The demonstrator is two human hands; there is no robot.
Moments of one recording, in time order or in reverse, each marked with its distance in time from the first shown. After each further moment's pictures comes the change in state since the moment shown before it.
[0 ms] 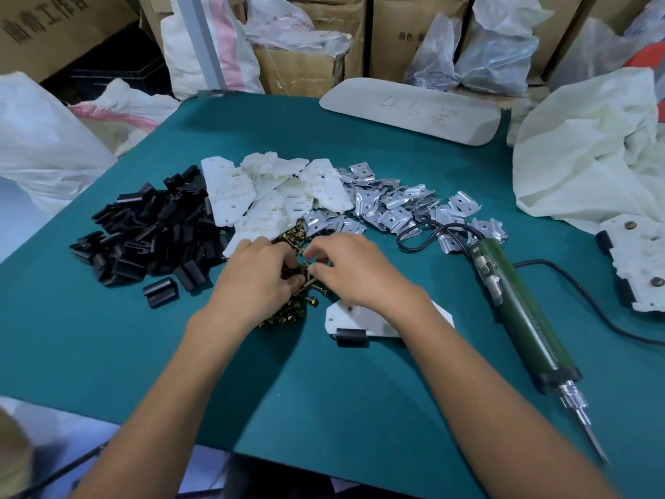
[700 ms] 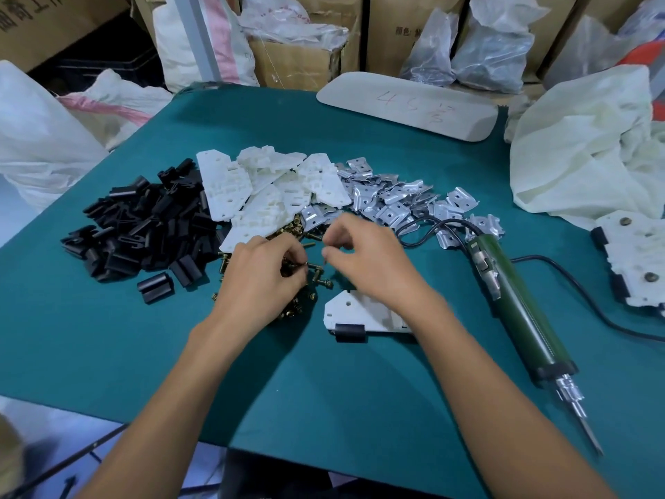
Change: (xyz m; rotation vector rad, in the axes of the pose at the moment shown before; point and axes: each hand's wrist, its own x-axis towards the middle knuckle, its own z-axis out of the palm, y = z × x) left_hand -0.011 0.003 0.009 -0.251 0.162 0.096; right_hand -0.011 0.017 -0.002 0.260 0.207 0.060
